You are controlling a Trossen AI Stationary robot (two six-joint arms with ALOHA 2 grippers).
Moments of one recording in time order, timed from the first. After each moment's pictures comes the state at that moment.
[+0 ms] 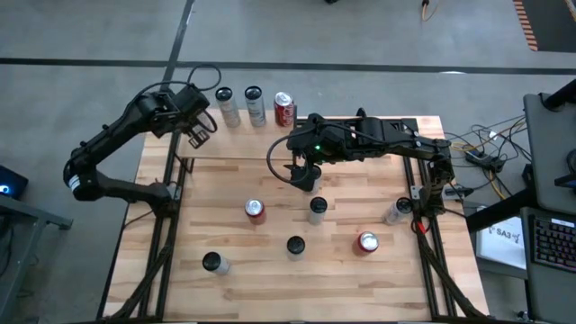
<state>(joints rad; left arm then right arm) 0.65 1.20 1.43 -1.40 -0.58 0.04 0.00 1.88 2.30 -1.17 0.25 0.09</state>
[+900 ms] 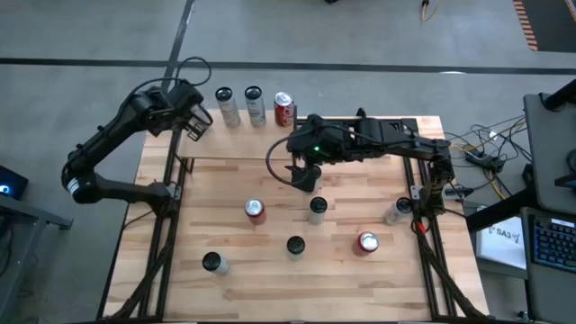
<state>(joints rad) 0.68 1.16 1.42 -1.37 -0.60 -0.10 0.00 1.88 2.28 -1.17 0.25 0.05</state>
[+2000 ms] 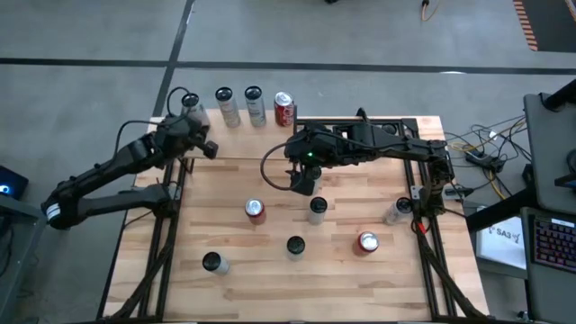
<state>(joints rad) 0.57 0.73 0.74 -0.53 -0.45 -0.09 0.00 1.88 2.20 -1.16 0.25 0.06</state>
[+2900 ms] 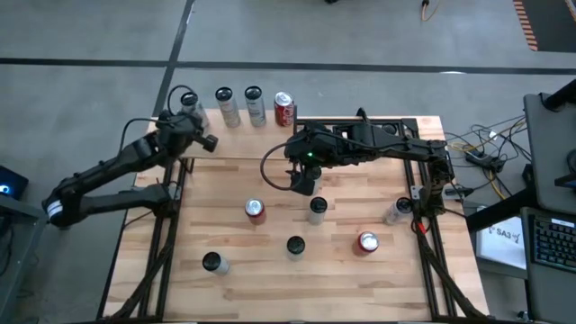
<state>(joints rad) 0.58 0.77 0.75 -0.55 -0.64 -0.06 0.00 1.88 2.20 -1.16 0.25 0.06</state>
